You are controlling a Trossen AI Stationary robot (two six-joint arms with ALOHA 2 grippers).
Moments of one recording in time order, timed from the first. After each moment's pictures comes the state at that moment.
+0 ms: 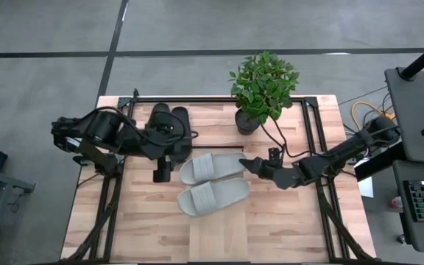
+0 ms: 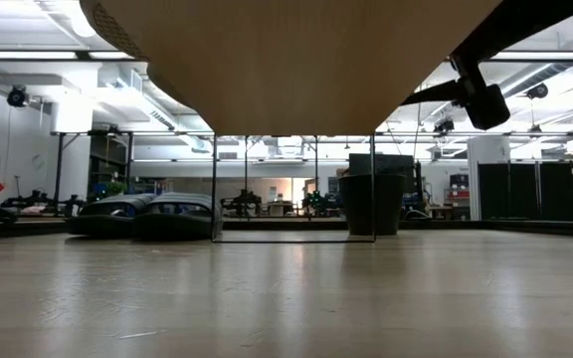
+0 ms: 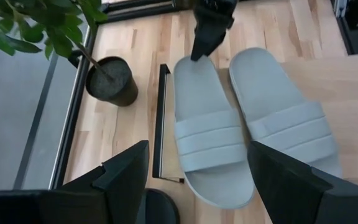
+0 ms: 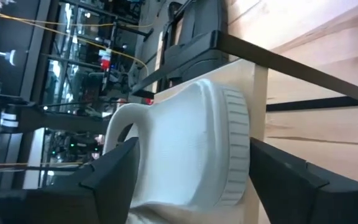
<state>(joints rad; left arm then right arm) -0.29 1.53 2.09 -1.39 -0.37 -0.13 0.42 1.29 0.63 0.20 0.81 1.64</state>
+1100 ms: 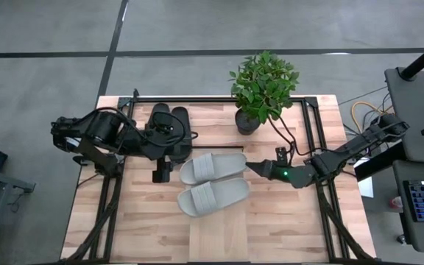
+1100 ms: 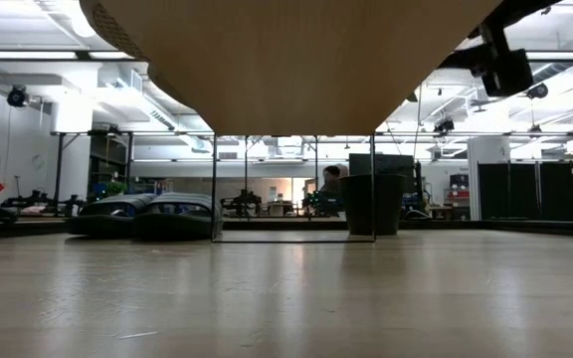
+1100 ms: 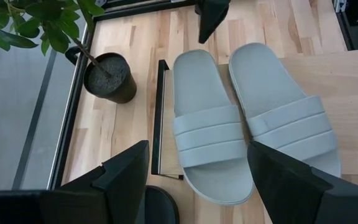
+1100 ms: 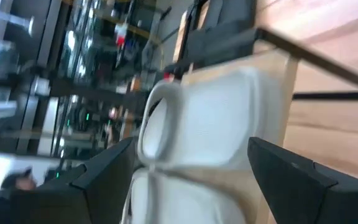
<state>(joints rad) -0.29 1.52 2.07 -1.40 -0.37 -0.13 0.49 1.13 0.63 0.11 0.78 1.53</state>
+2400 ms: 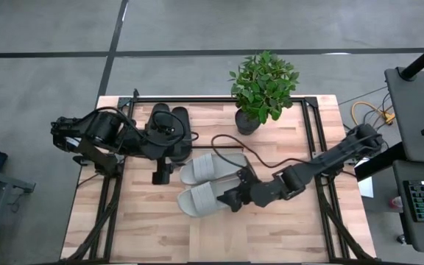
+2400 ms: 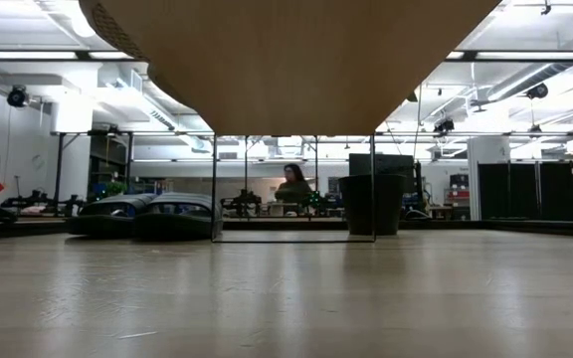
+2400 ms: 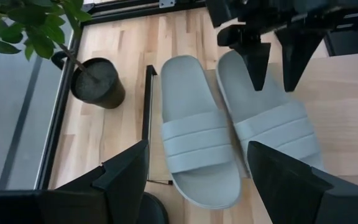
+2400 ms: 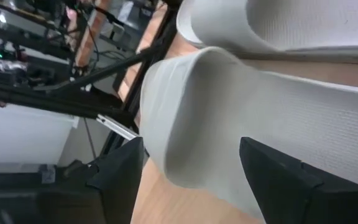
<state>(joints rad) -0.29 1.52 2.07 -1.37 -0.32 -0.12 0.47 1.57 1.20 -0.19 0.39 1.34</state>
